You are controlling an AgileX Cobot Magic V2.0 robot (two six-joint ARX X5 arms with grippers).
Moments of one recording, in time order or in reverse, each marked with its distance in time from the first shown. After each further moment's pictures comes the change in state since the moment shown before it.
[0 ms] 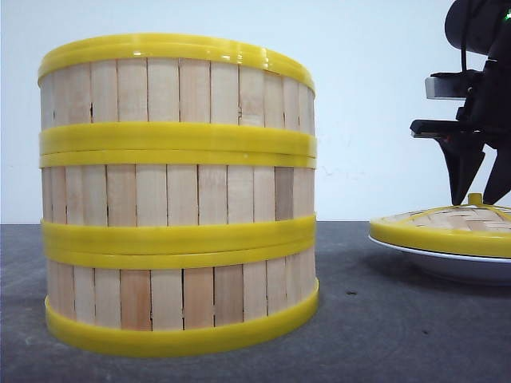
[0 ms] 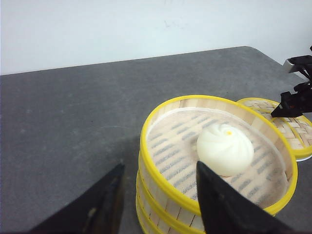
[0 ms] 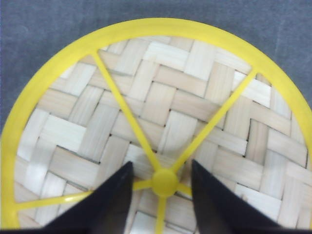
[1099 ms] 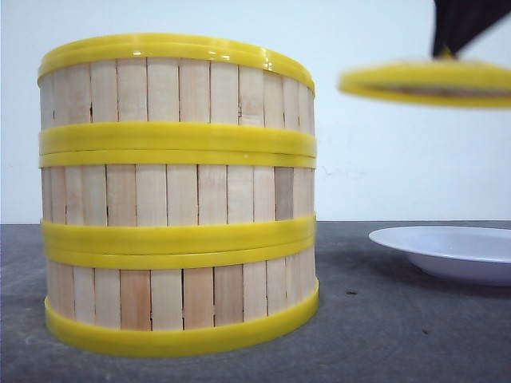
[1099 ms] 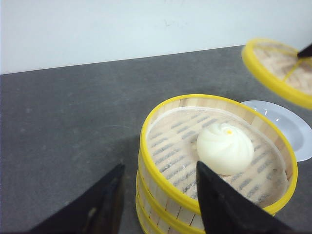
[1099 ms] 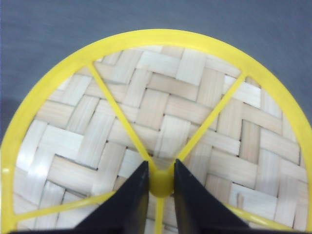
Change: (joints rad) left arm 0.000 0.000 0.000 -0.003 0.000 0.000; right arm 0.099 -0.175 0.399 -0.303 -0.056 -0.046
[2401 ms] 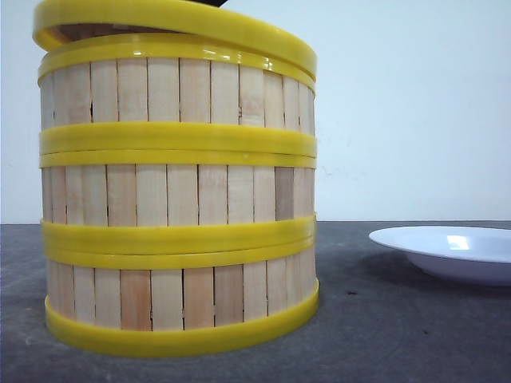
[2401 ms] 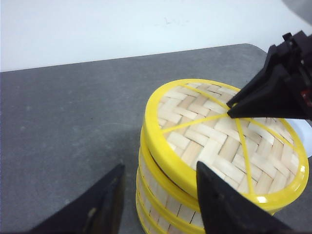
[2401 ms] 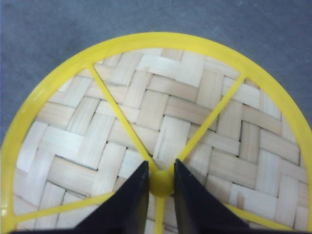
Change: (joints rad) left arm 0.000 0.000 0.000 -0.007 0.000 0.000; right arm 0.653 0.276 0.238 -0.011 0.051 -0.086
